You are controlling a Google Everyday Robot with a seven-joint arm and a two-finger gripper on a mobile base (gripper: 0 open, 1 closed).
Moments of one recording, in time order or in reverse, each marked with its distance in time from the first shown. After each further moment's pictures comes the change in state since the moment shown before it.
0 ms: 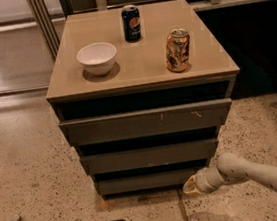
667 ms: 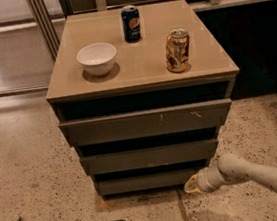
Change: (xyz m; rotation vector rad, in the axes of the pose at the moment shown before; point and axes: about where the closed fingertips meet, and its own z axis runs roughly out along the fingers) arm 0.006 -0.010 0.006 0.022 0.001 -0.014
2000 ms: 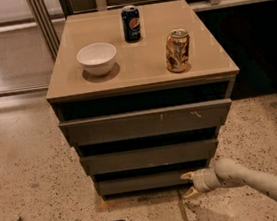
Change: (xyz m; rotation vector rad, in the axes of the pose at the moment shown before) arm 0.003 -0.019 0.025 0.098 -0.018 -0.156
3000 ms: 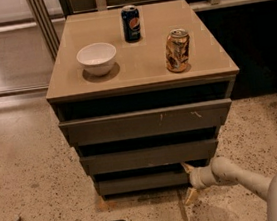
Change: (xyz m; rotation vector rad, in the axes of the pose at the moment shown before) arm 0.014 -0.024 0.036 0.021 -0.043 -0.001
